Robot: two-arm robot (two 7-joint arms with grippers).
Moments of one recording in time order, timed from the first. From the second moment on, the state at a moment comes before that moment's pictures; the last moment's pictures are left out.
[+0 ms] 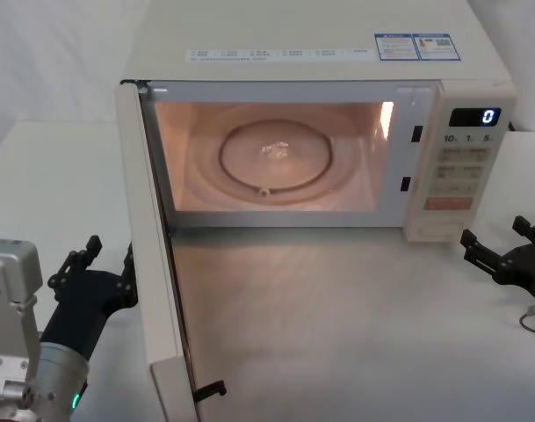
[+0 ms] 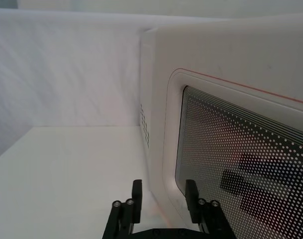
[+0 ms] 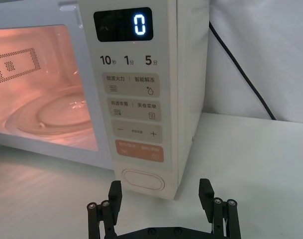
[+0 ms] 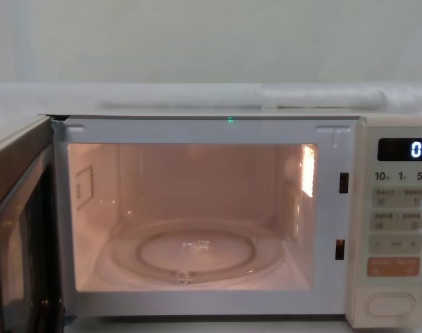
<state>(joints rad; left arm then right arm) 0.27 0.24 0.04 -1.85 -0.25 -0.02 -0.02 0.00 0.31 -0.06 -1.60 0.34 0.10 0.34</state>
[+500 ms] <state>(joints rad) 0.27 0.24 0.04 -1.85 -0.25 -0.02 -0.02 0.00 0.31 -0.06 -1.60 0.34 0.10 0.34</state>
